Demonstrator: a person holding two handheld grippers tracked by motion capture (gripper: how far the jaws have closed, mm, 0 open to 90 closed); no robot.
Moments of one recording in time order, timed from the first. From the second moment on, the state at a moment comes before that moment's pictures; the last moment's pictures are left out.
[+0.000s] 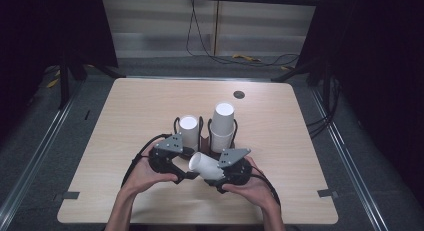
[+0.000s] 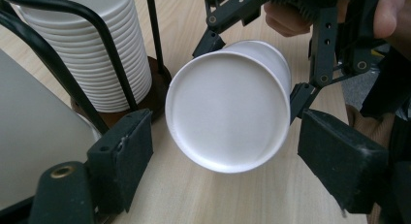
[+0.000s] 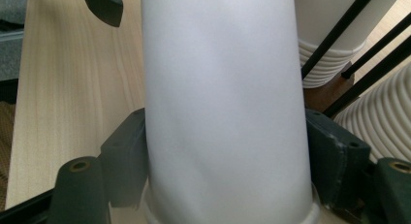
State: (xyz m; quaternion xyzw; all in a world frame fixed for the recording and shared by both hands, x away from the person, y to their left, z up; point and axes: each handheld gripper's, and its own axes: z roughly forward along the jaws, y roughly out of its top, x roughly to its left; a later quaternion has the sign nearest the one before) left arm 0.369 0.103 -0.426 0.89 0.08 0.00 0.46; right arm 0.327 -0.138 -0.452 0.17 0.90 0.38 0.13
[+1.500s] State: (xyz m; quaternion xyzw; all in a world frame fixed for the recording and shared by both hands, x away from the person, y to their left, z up) left arm 0.376 0.092 -0.435 0.92 0.04 0.00 0.38; right arm 0.351 -0.103 -0.436 0.10 0.96 0.23 0.09
